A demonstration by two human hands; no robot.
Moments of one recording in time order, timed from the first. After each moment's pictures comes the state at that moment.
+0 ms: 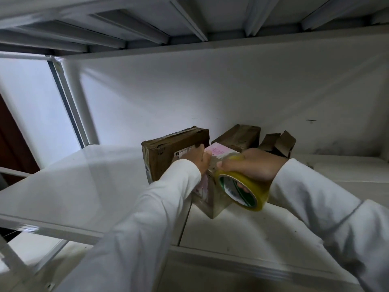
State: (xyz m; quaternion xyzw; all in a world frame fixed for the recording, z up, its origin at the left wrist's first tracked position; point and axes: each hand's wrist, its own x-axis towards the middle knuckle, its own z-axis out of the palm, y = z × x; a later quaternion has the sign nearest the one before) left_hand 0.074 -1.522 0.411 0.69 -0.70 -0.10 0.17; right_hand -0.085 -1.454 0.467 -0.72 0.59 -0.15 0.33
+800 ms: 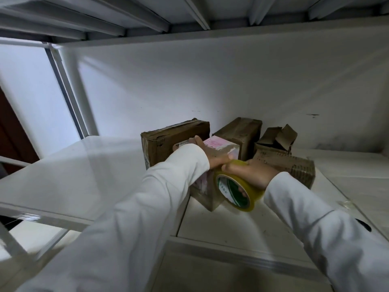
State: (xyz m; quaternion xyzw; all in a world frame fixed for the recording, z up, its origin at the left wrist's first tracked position) left_hand 0.055 -1.518 0.422 0.74 -0.65 -0.12 0.06; right_hand -0.093 -1.474 0.414 -0.65 0.61 -0.19 0.41
